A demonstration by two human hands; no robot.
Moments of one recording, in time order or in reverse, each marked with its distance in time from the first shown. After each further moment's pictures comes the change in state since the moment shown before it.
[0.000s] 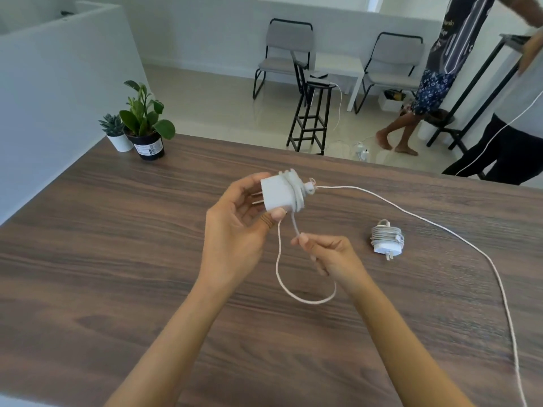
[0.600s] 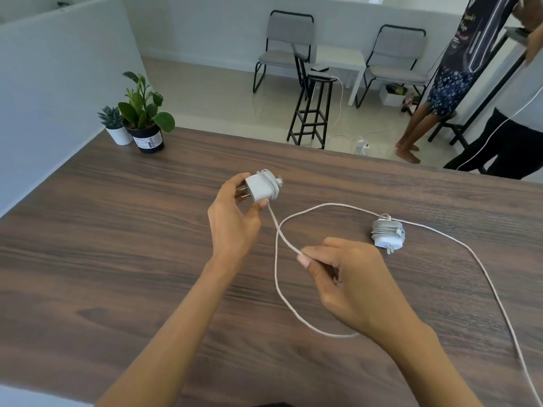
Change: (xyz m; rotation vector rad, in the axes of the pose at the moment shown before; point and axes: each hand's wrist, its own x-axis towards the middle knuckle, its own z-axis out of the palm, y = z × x) left_hand 0.029 -0.076 -0.011 0.509 0.246 0.031; right_hand -0.070 -0.060 0.017 -0.986 0.055 -0.576
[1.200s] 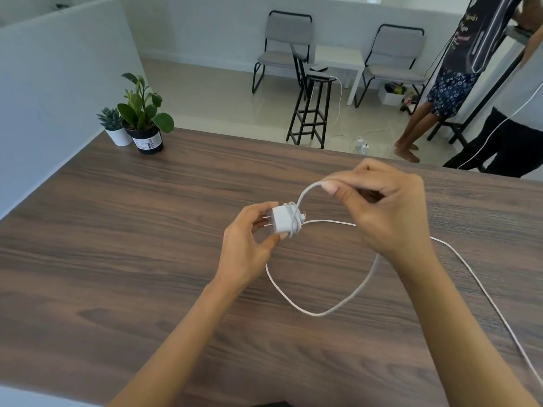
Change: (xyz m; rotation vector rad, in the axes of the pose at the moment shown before) left_hand -0.035 -0.003 -0.003 -0.153 -0.310 0.013; right_hand 0.053 0.013 -0.039 0.335 0.333 0.010
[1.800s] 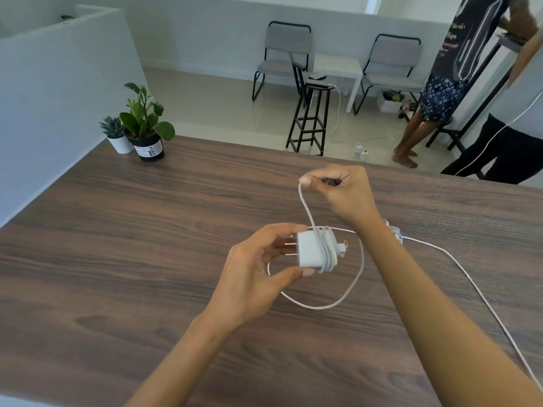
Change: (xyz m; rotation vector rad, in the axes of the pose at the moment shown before) left_hand -0.030 0.051 -0.009 -0.317 -0.229 0.027; right_hand 0.040 0.070 0.041 0.166 -0.082 0.247
